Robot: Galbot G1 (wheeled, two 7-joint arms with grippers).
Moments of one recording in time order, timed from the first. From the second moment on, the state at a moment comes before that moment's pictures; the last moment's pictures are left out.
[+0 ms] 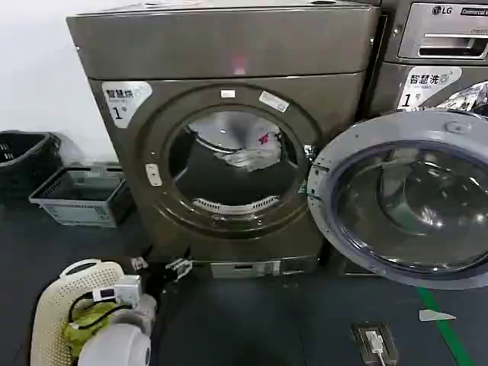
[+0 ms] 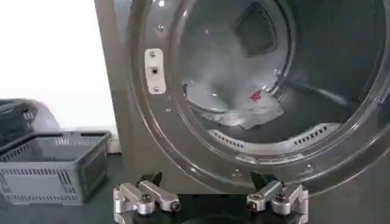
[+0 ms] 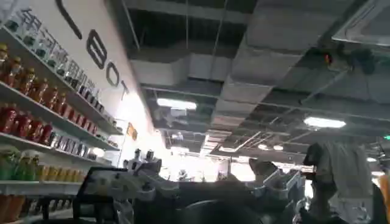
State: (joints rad) left arm 1.28 -1.55 -0.54 -2.24 0.09 0.74 0.09; right arm -1.62 1.02 2.43 1.73 0.36 -0.30 0.00
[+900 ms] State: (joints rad) left arm 1.29 -1.55 -0.54 -2.26 0.09 0.74 0.09; right arm -1.62 1.02 2.41 1.69 0.39 -0.24 0.06
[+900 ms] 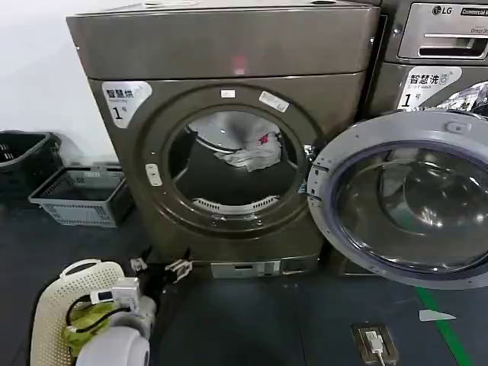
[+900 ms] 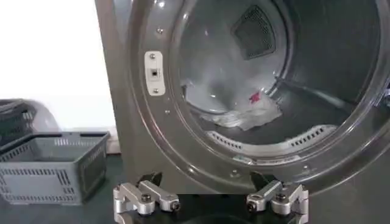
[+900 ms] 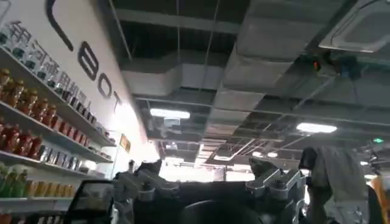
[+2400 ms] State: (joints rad) left arm 1.30 -1.56 -0.54 -2.27 0.05 0.74 0.07; right arm -1.63 1.02 2.41 1.68 0.39 -0.23 0.06
